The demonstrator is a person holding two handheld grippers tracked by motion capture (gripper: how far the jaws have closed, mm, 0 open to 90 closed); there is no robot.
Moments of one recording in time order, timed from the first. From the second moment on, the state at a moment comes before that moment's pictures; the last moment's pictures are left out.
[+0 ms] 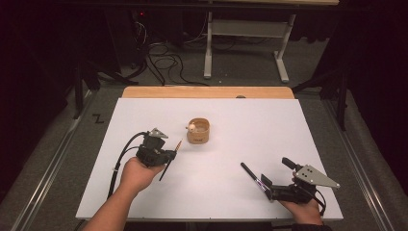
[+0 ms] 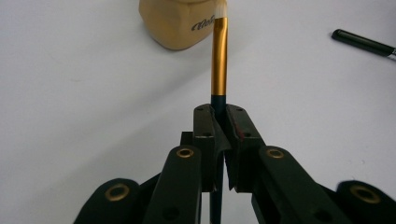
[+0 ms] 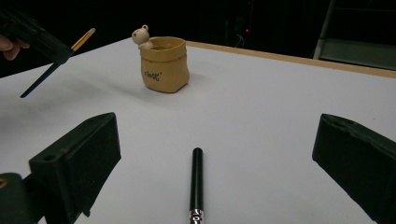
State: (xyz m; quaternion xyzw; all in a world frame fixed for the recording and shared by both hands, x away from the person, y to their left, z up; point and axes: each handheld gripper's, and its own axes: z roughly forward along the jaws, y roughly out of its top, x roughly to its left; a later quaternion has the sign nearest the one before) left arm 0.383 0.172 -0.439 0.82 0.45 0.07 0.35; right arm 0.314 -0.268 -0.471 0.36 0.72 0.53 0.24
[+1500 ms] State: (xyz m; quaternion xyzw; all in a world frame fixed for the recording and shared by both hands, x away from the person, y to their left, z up) left arm 0.357 0.182 -0.440 0.70 0.40 0.20 0.57; right arm 0.314 -0.267 -0.471 0.36 0.73 0.53 0.24
